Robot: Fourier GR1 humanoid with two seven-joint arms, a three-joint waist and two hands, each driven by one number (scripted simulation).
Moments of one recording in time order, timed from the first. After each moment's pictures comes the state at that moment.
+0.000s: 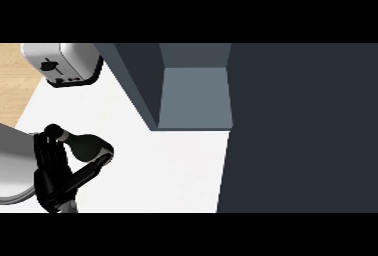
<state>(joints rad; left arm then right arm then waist) 0.04 0.01 0.21 -1.33 0.33 0.32 -0.45 -0.08 -0.09 0.10 -2.50 -0.07 0.06 0.65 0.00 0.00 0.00</state>
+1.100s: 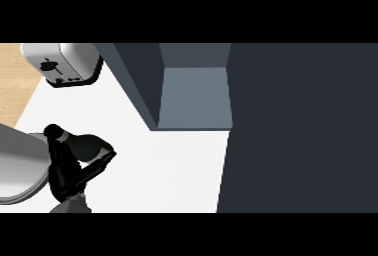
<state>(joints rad) -0.10 0.04 0.29 -0.99 0.40 0.19 -0.62 -0.11 -0.09 0.09 -2.50 -0.07 0.06 0.69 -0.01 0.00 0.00</state>
